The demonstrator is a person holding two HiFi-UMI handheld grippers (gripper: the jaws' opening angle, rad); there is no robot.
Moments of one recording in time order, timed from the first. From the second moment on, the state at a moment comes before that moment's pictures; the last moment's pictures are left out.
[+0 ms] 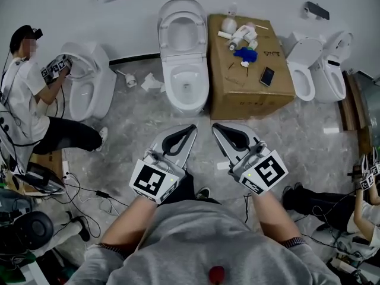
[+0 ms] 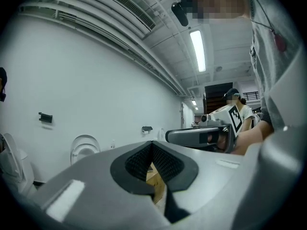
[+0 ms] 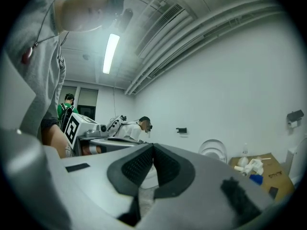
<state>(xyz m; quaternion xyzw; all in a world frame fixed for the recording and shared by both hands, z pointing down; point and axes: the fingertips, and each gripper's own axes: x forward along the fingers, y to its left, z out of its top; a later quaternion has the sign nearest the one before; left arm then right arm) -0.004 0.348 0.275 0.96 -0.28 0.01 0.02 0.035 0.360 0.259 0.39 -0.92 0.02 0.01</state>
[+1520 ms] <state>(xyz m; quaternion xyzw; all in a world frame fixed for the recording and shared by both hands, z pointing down) -0.060 0.153 0.272 0.96 -0.27 0.01 0.01 -0.021 0.162 0.268 0.40 -0.92 0.03 0.04</state>
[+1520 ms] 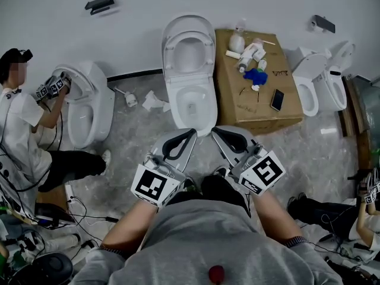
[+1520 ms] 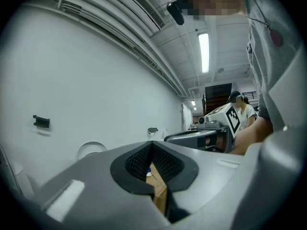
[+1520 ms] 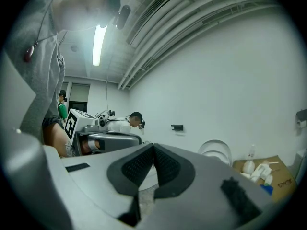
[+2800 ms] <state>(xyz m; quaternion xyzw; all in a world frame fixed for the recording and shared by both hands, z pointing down) 0.023 -0.006 0.287 0.95 -0.31 0.03 0.05 0.055 -0.002 0.276 0.34 -0.94 0.05 0.03</state>
